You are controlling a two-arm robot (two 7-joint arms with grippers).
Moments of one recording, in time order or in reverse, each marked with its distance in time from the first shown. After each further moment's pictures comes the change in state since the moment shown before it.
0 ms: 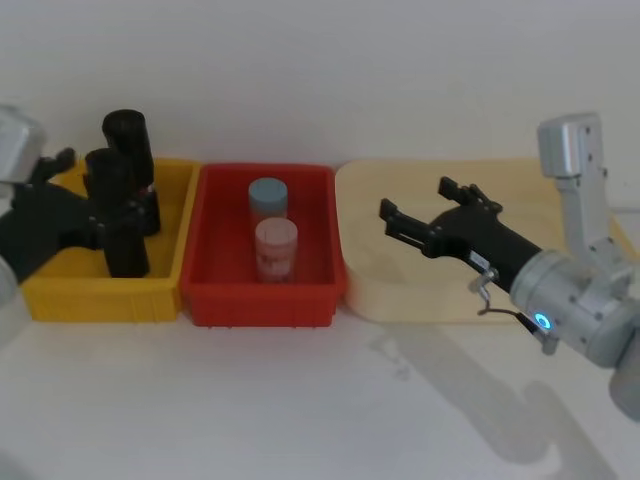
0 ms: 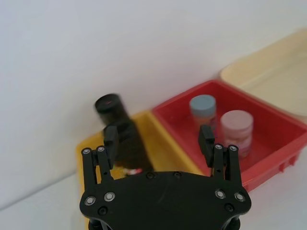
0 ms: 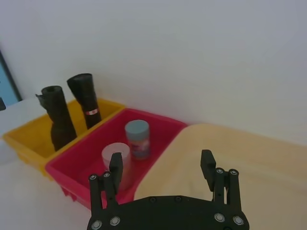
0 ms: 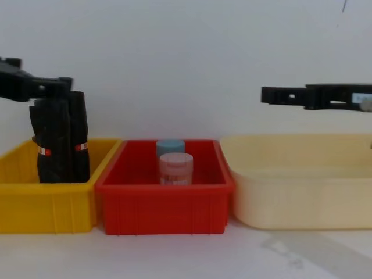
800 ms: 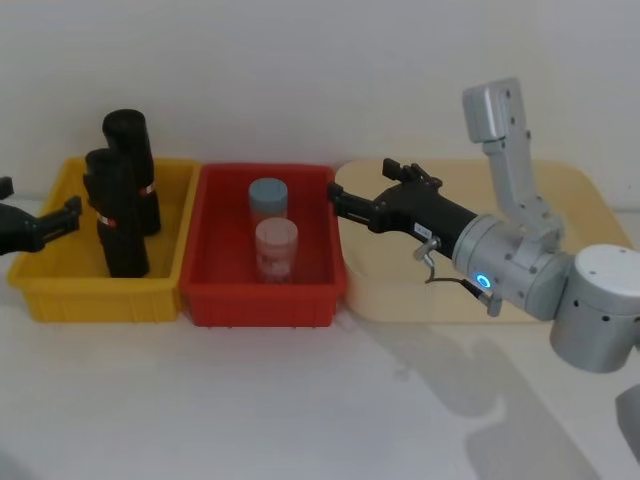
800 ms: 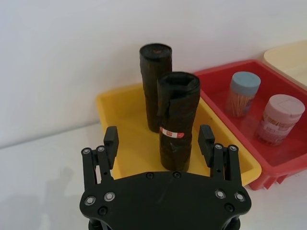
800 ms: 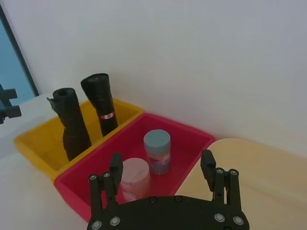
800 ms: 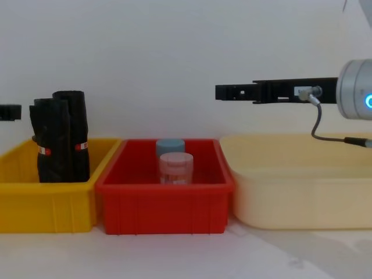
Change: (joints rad) left arm -0.027 -0.021 -0.125 0.168 -0.161 0.089 -0.065; right arm 0.182 -0.069 -0.106 0.176 -0.005 0.026 0.037
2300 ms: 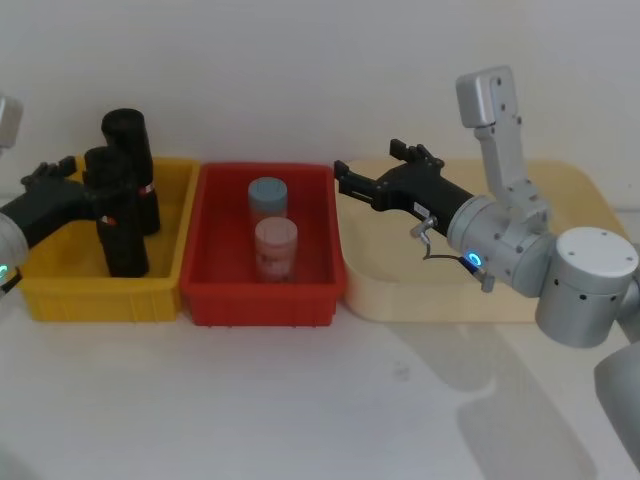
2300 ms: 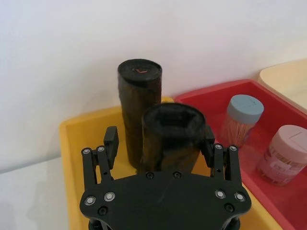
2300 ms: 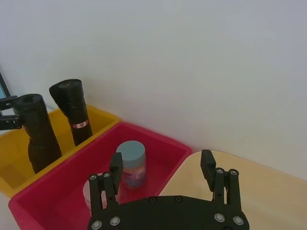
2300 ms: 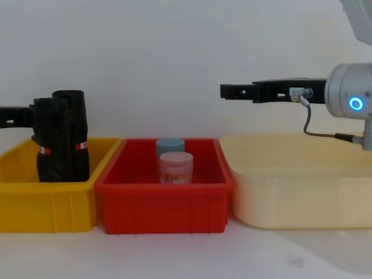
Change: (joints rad) left arm -0.288 -0.131 0.154 0.391 0.026 -0.147 -0.120; right arm 0.087 -0.048 -0.003 0.161 -0.064 -0.093 -0.007
